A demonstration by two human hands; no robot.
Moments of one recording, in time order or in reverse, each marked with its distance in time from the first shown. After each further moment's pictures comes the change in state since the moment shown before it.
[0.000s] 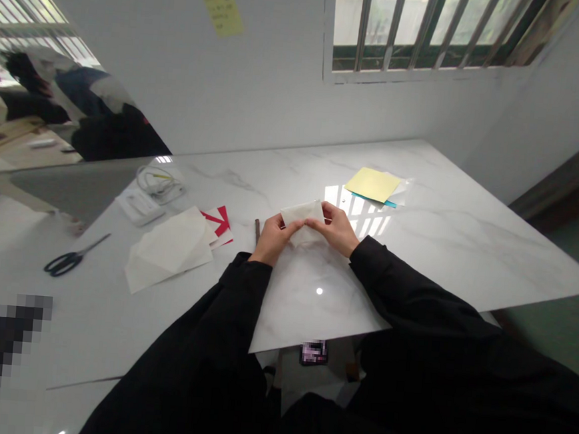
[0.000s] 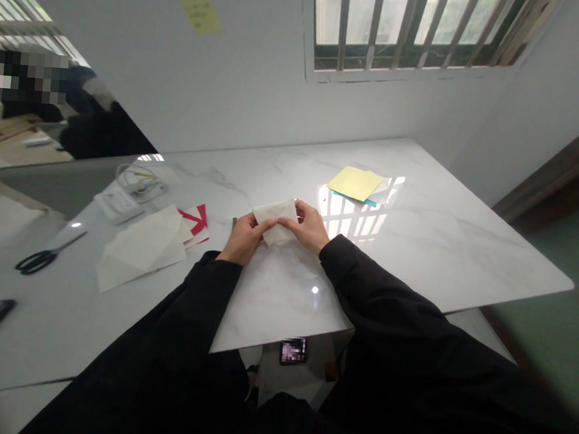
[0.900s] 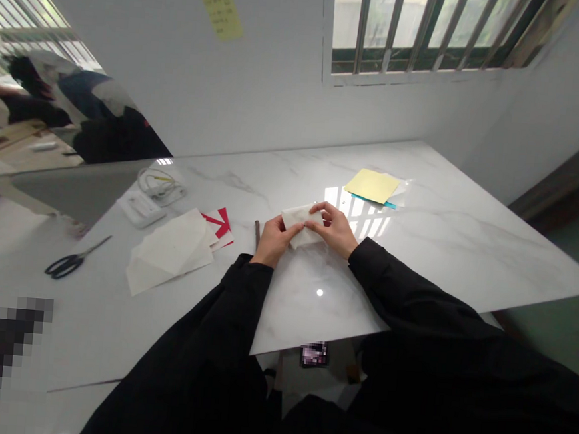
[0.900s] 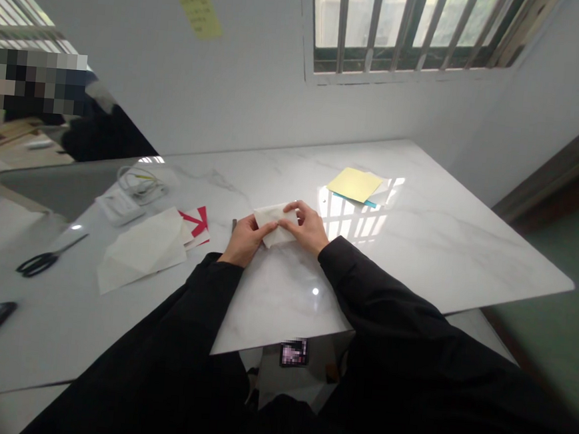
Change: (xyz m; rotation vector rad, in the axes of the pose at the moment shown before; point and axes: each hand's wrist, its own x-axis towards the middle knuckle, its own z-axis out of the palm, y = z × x) left_hand 0.000 -0.001 0.001 0.029 0.027 0.005; right_hand -0.001 0.003 0.000 -0.155 0.021 0.029
